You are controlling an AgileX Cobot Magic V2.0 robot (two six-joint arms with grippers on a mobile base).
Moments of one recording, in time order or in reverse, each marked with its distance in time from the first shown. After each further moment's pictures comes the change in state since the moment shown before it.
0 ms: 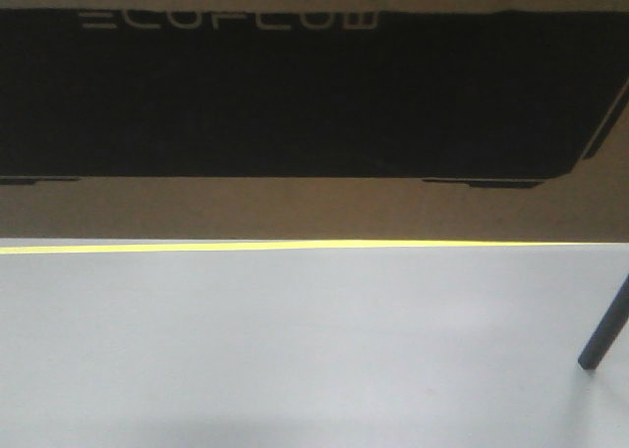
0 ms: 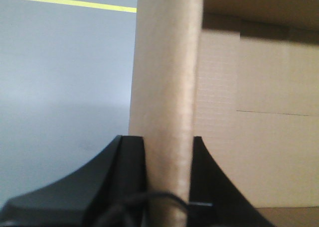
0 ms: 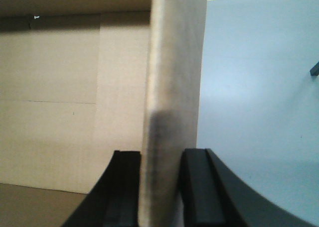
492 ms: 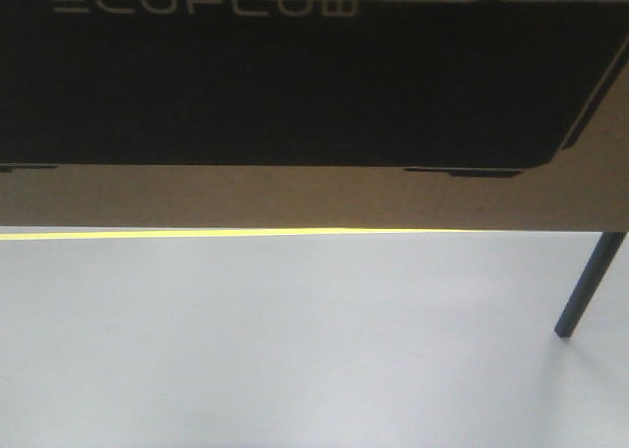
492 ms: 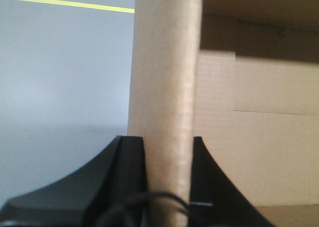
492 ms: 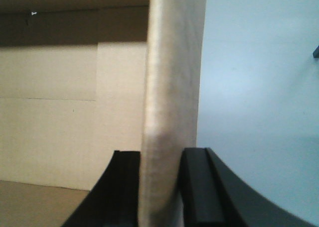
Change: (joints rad) left arm 0.000 -0.038 0.000 0.009 0.009 0.004; right arm 0.000 -0.002 0.000 0.016 -0.001 -0.001
